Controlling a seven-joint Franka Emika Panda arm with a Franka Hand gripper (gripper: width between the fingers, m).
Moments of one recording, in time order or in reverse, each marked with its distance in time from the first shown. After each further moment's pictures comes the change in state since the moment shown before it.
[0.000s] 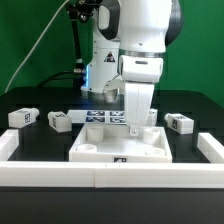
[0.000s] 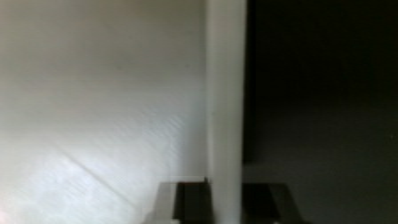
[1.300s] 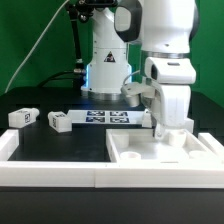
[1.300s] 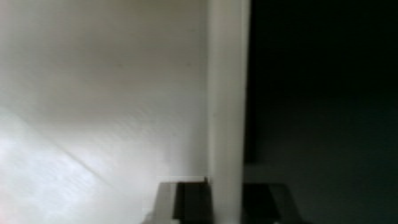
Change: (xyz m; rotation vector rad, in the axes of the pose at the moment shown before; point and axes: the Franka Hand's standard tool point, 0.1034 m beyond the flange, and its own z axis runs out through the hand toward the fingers) arm 0.050 0.014 -0.002 -0.014 0.019 -0.180
